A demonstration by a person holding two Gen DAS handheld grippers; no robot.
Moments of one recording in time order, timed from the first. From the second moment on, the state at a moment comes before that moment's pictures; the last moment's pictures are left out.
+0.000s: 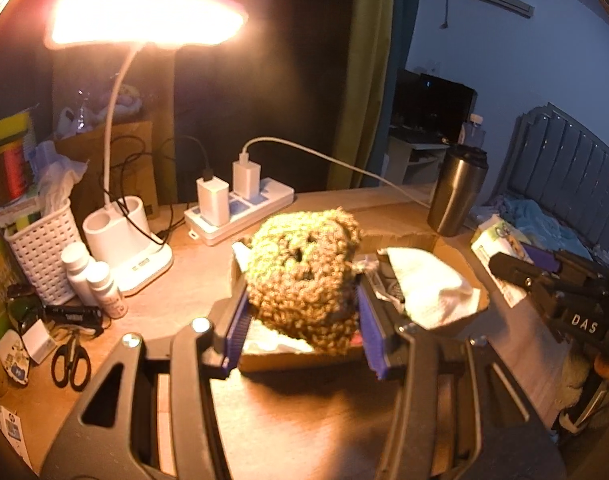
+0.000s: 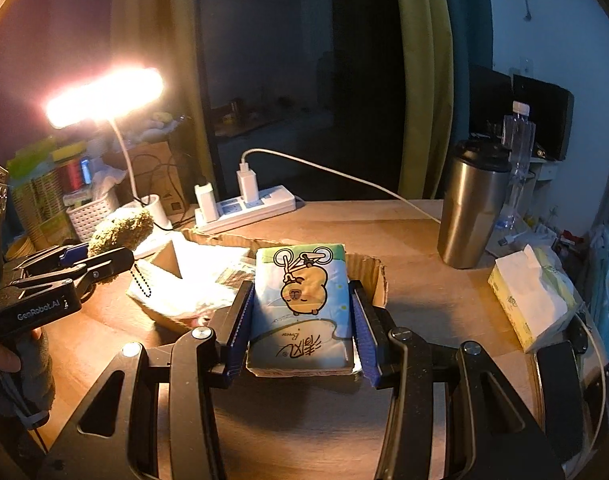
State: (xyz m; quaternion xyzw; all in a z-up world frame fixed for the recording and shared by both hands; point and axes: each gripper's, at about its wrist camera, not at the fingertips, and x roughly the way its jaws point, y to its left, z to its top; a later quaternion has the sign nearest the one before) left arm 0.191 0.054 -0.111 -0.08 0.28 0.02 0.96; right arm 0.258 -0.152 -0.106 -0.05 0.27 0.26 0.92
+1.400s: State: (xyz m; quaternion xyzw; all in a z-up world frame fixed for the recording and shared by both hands) left arm 0.253 0.054 -0.165 -0.08 0.35 0.01 0.93; right arm 0.316 -0.139 -0.155 -0.05 0.32 0.25 0.91
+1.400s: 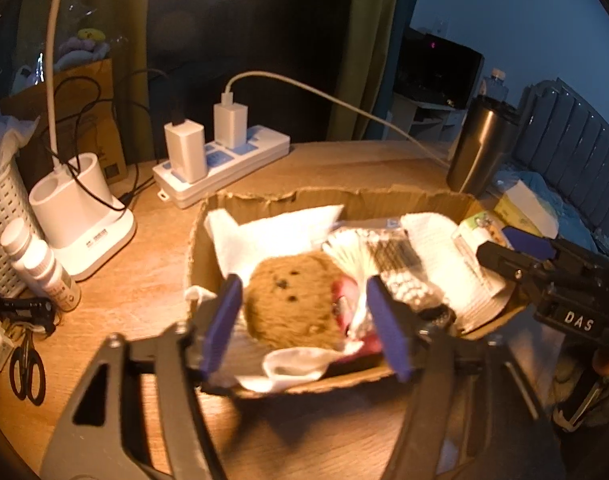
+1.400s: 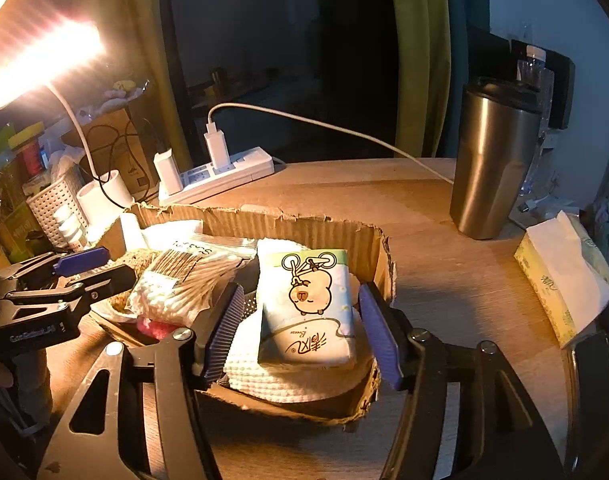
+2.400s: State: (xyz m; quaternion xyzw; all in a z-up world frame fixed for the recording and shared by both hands) left arm 0.176 0.045 -0.101 -0.07 0.27 0.01 0.96; right arm 0.237 -0.146 -0.094 -0.06 0.25 0.25 0.93
